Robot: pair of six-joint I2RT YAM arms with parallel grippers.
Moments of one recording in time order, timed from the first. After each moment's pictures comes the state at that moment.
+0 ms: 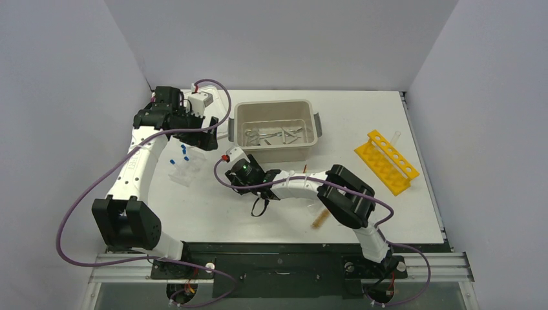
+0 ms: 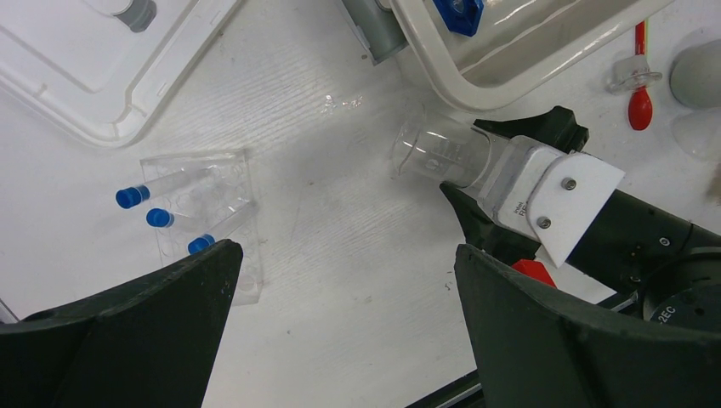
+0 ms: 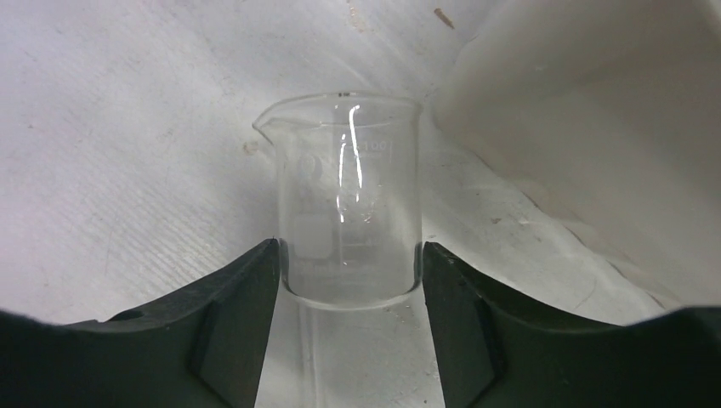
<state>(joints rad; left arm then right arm) -0.07 1.50 1.49 -0.96 0.35 0.25 1.06 2.08 1.37 -0.04 0.39 0.11</state>
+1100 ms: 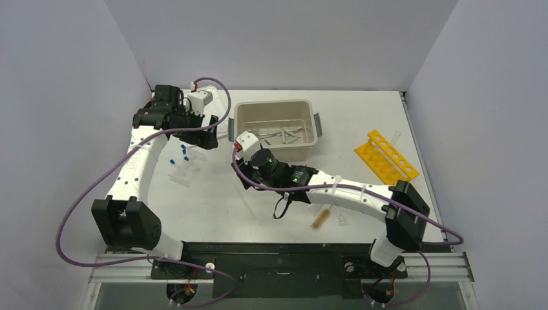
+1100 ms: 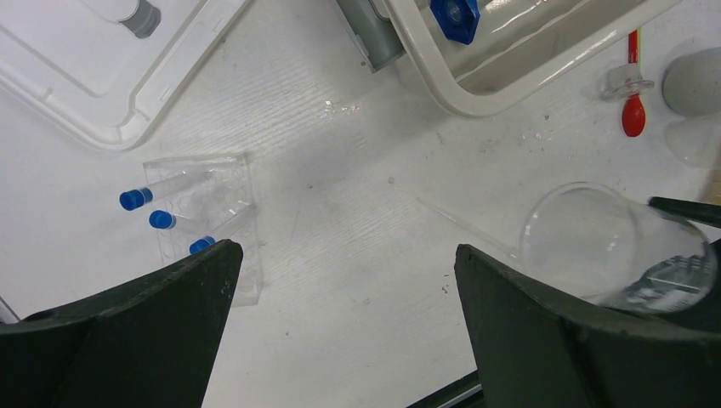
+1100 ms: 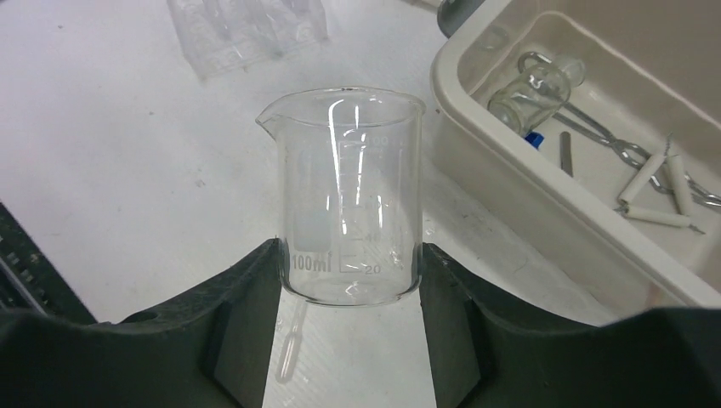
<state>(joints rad) -0.07 1.50 1.51 -0.97 0.35 0.24 1.08 1.66 1.25 -0.10 0.27 0.13</state>
